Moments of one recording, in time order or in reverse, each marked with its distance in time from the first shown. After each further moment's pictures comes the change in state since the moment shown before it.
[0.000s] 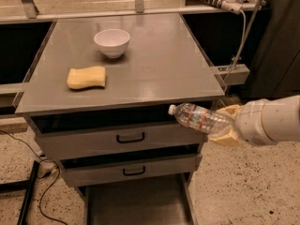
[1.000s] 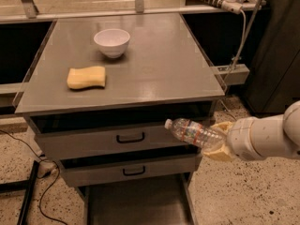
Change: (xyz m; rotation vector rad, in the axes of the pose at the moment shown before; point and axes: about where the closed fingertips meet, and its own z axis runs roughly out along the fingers) arm 0.026 0.032 0.034 -0.049 0.006 0.063
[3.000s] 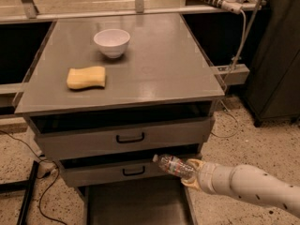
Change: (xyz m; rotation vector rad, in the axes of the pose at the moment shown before) arm 0.096 0.061 0.188 0.050 -0.056 -0.075
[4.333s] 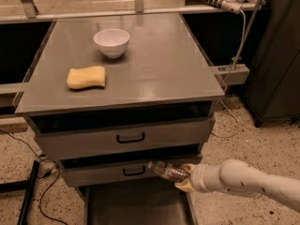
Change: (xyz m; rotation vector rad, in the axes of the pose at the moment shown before) arm 0.030 0.016 0.072 -0.149 -0.040 0.050
